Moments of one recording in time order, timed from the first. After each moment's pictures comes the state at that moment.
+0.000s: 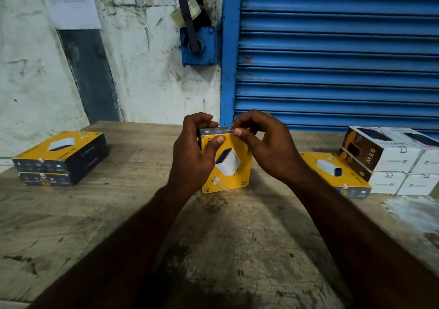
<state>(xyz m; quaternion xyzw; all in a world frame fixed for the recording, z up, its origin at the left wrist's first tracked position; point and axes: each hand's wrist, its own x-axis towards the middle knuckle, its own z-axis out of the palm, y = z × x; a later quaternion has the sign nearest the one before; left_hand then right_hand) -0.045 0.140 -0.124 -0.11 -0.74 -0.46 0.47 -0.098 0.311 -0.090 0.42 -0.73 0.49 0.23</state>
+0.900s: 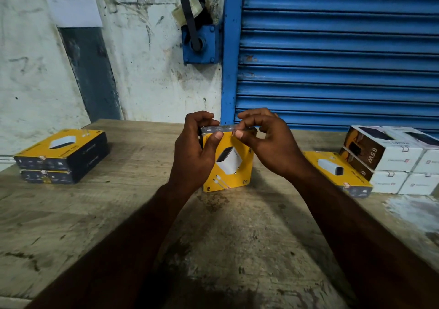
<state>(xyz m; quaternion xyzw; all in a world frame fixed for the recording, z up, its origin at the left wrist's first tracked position) -0.048 0.137 -0.125 -0.12 -0.75 -0.43 0.49 -0.095 0.308 -0.084 0.35 -0.77 0.51 0.19</state>
